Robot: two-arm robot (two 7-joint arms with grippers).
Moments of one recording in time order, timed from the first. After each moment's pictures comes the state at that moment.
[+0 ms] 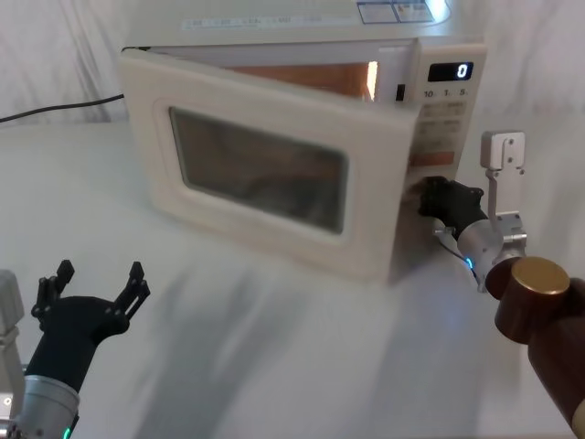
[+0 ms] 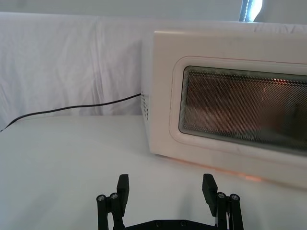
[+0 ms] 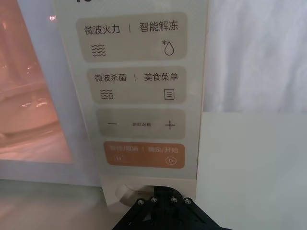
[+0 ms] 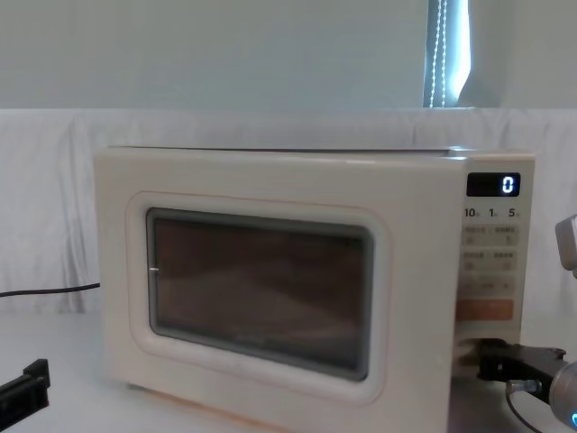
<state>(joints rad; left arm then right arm) 0.27 0.24 0.04 -1.85 -0.25 -0.02 -0.02 0.64 0.01 -0.08 -0.64 0.10 -0.22 0.17</state>
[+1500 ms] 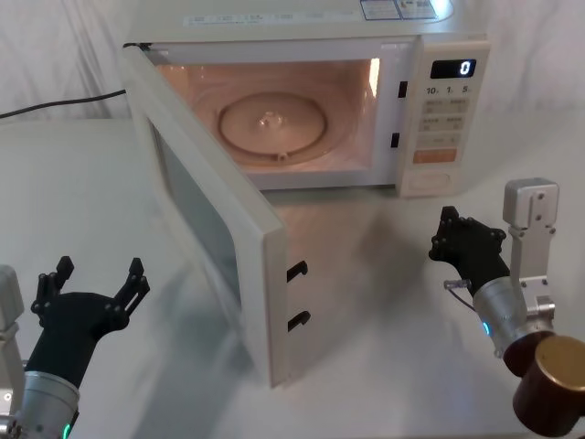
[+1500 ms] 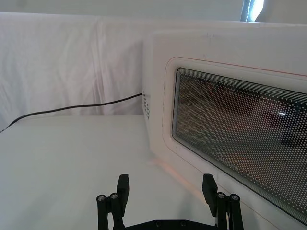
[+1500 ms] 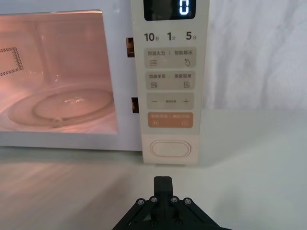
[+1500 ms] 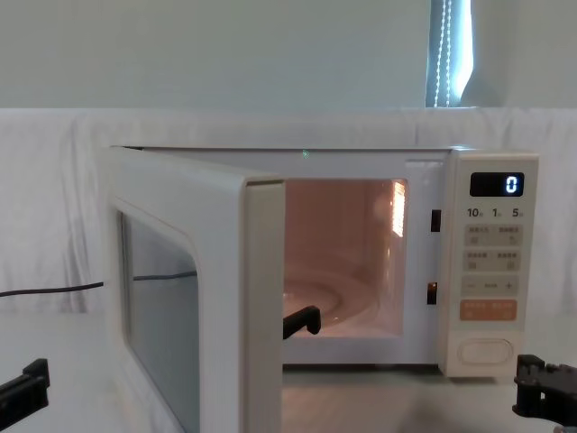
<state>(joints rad) 0.27 0.24 0.04 -1.85 -0.25 -0.02 -0.02 0.14 0.01 -0.11 -1.37 0.06 -0.04 0.06</state>
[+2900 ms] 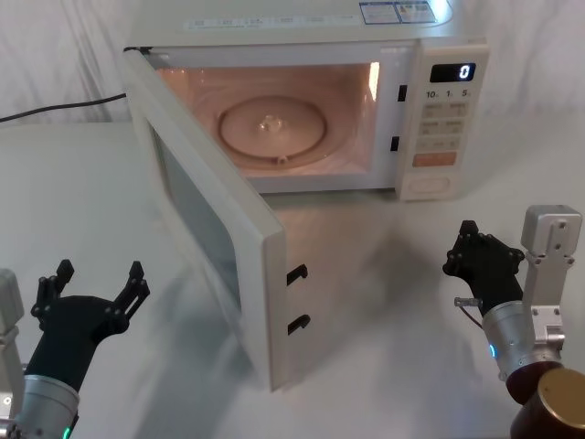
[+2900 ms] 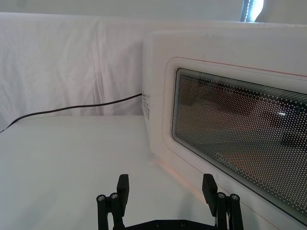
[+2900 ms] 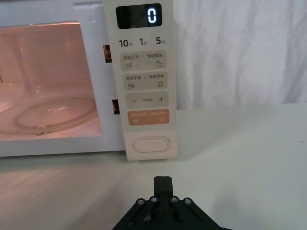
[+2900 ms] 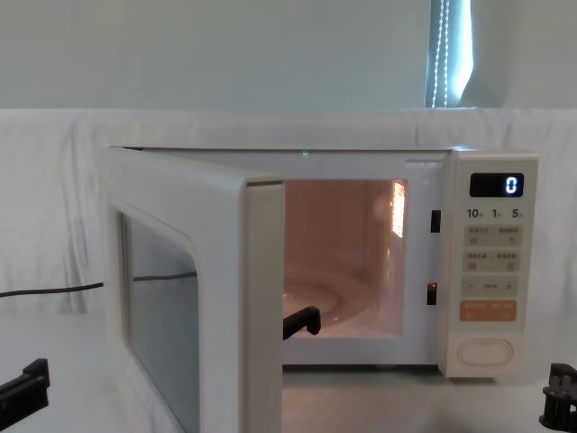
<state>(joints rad) 0.27 0.24 0.04 -1.85 -0.25 -0.02 -0.02 0.06 -0.05 -0.06 -1.42 0.04 -0.10 0.01</state>
